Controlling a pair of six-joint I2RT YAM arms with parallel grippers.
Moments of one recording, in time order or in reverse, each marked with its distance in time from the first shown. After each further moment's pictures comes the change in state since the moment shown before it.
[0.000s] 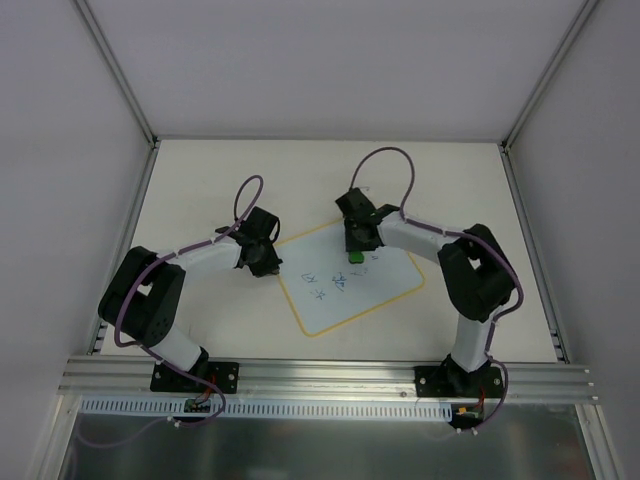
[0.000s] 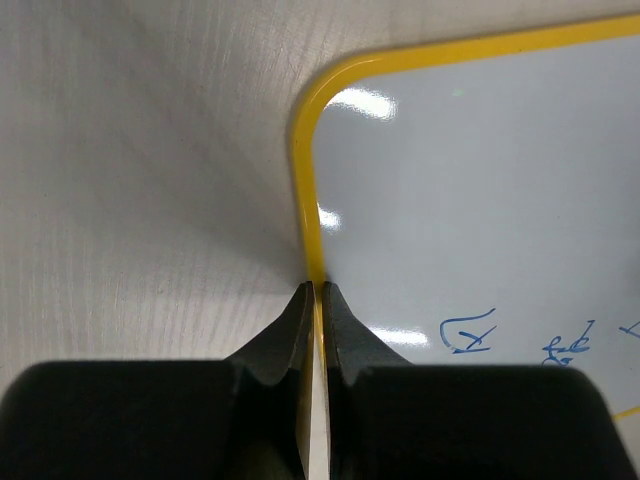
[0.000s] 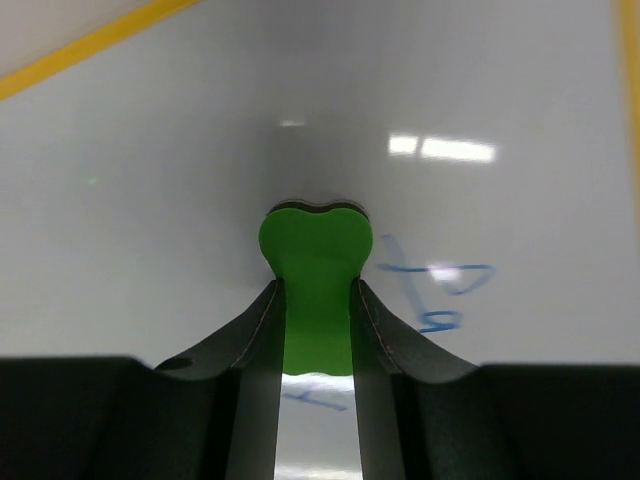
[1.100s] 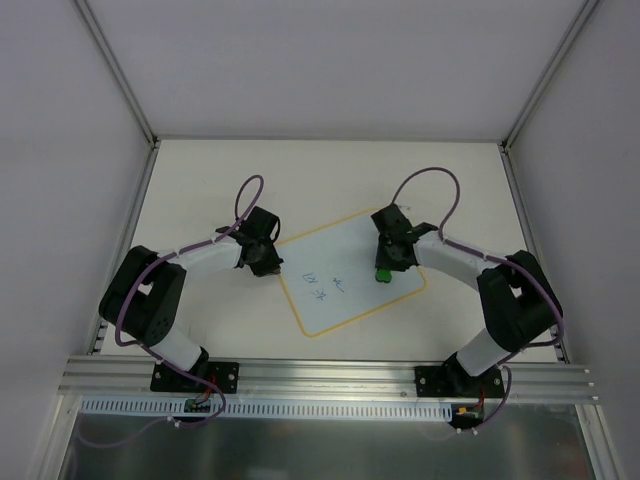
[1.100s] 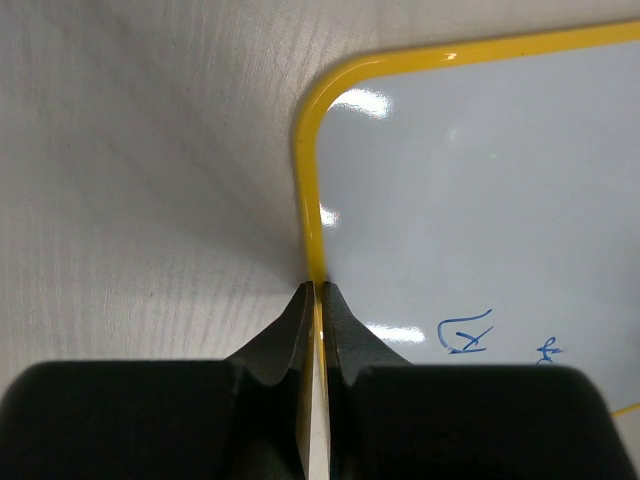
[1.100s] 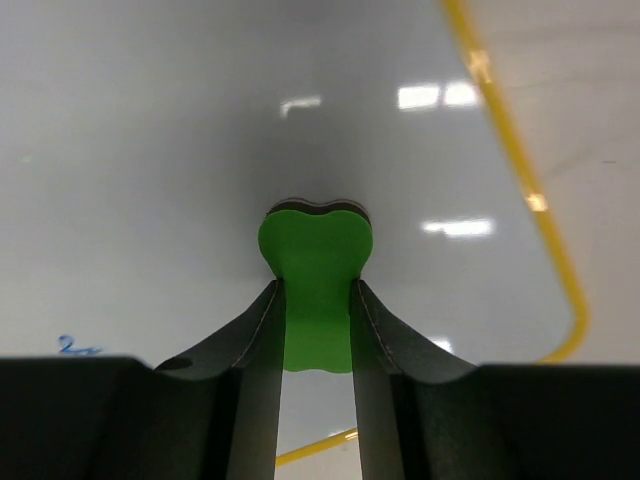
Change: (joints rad) left arm 0.002 0.003 0.002 0.012 0.013 0.001; right arm -0.096 -0.269 -0.311 -0.013 -0.029 0.112
